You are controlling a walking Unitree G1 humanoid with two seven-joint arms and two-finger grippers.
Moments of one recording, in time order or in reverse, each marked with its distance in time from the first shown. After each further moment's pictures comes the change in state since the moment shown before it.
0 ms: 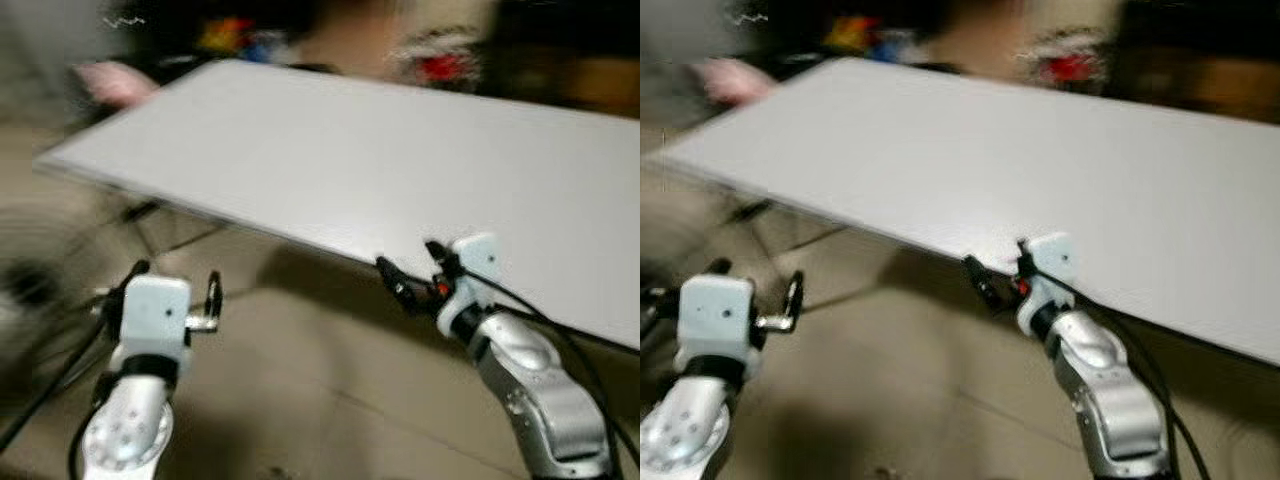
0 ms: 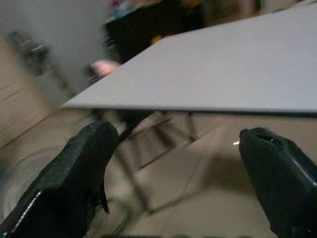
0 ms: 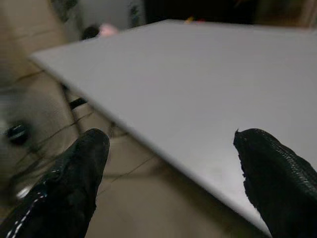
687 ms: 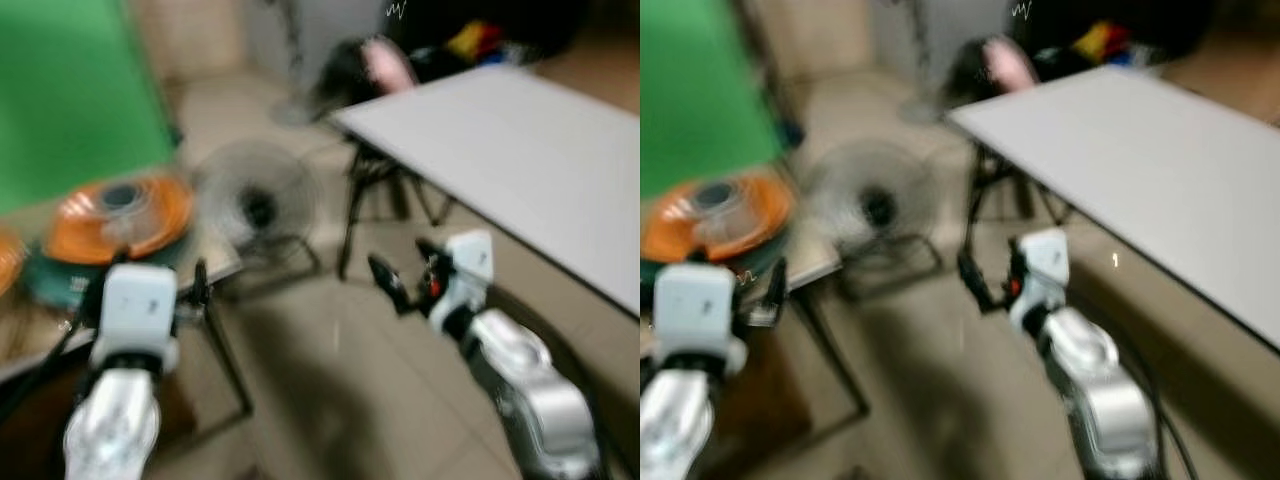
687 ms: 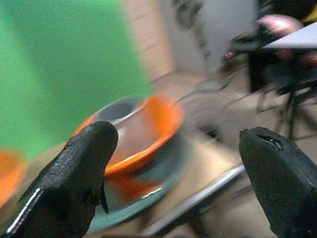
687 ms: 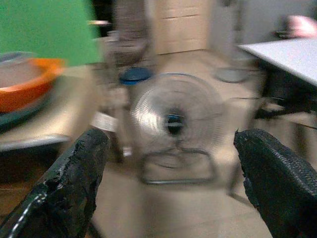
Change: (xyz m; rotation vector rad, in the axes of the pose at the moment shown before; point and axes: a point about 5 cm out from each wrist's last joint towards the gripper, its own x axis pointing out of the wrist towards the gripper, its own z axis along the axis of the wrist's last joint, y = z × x) left arm 0.000 0.015 0.011 0.039 -0.036 0.064; right arm 0.008 0.014 0.006 0.033 -0.042 0.050
